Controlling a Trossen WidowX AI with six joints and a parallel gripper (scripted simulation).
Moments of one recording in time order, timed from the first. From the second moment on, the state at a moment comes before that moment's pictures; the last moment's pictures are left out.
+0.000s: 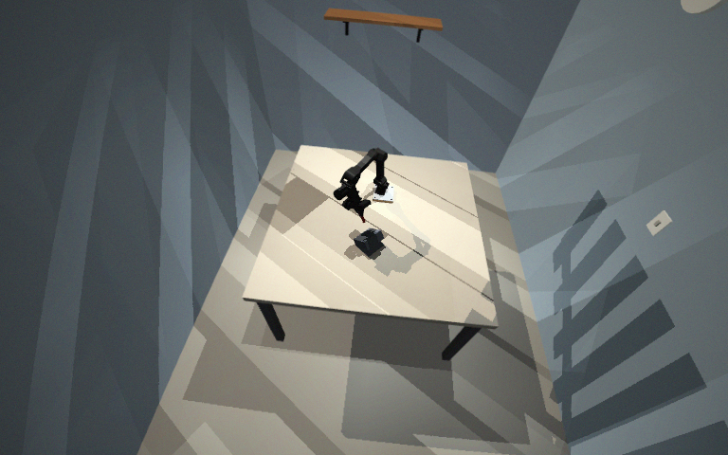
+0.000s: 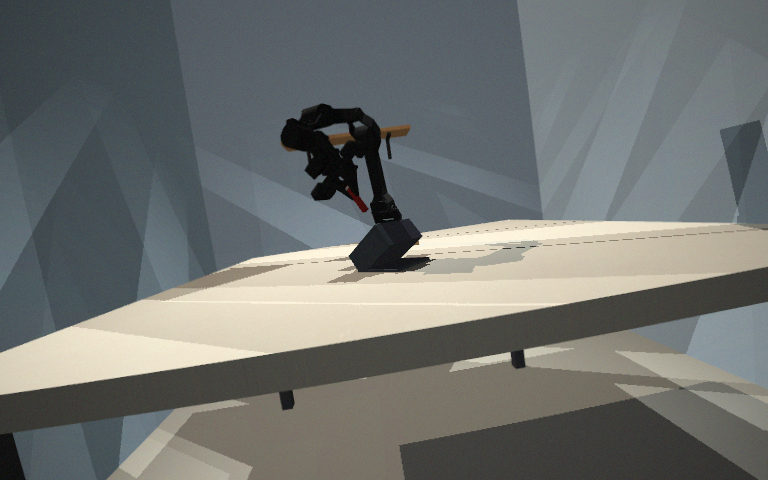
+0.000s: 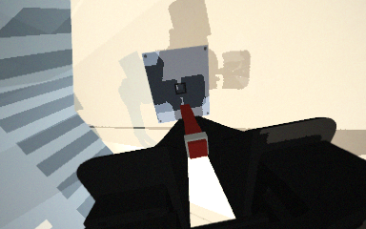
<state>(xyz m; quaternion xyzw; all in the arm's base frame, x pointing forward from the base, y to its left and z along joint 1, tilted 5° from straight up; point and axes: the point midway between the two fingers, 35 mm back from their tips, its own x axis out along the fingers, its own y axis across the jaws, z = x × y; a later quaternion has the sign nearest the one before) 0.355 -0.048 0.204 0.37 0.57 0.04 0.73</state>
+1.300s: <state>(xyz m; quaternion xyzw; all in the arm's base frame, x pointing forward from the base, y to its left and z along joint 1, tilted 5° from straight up) 0.378 -0.035 0.167 0.38 0.55 0.05 0.74</state>
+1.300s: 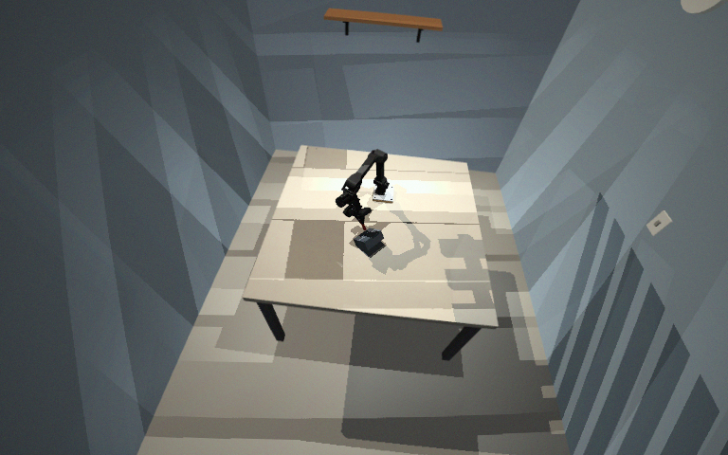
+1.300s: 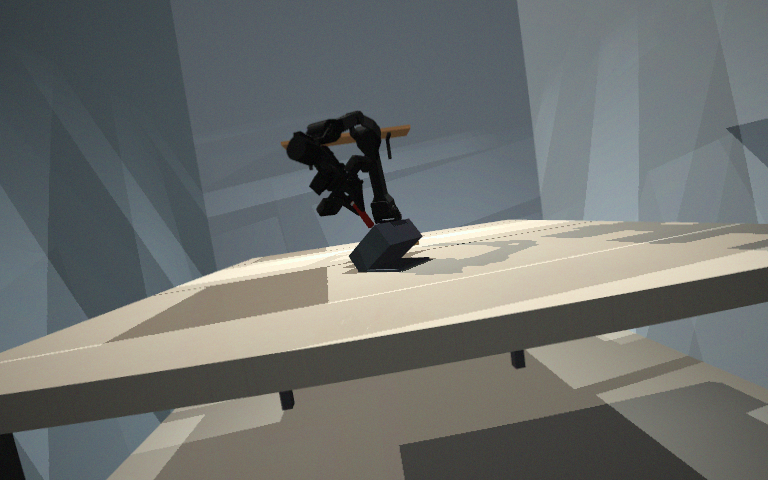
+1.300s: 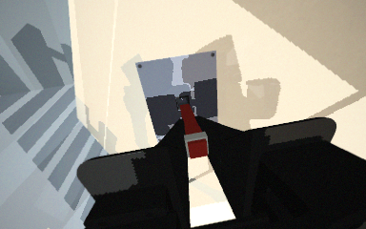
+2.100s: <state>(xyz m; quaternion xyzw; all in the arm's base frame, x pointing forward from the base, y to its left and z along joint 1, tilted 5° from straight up) 0.386 -0.023 0.150 0.39 0.55 0.05 0.74</state>
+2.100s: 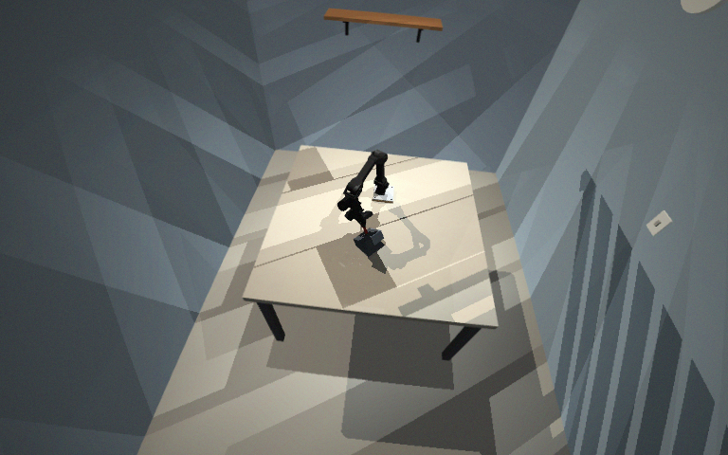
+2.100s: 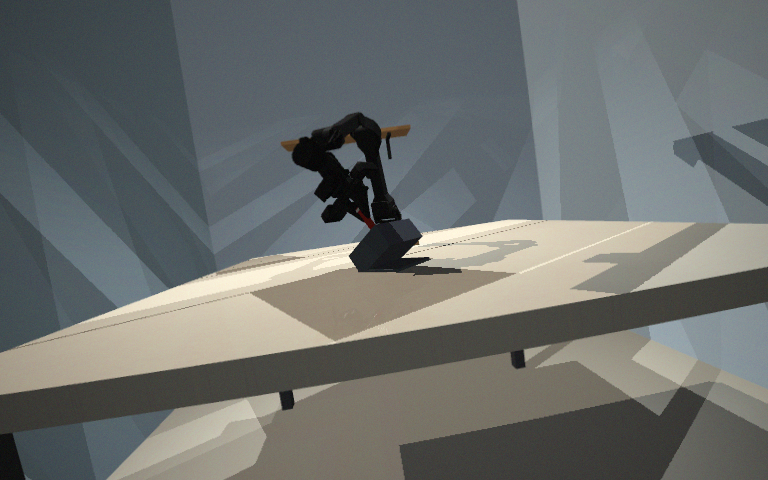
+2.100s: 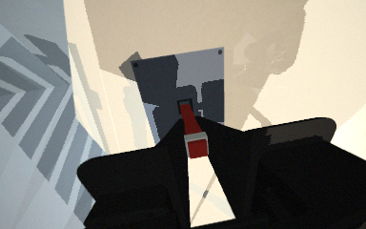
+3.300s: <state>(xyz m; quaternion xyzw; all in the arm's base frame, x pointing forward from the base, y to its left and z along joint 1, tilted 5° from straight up) 0.387 -0.021 0.146 0.38 0.55 0.05 0.74</state>
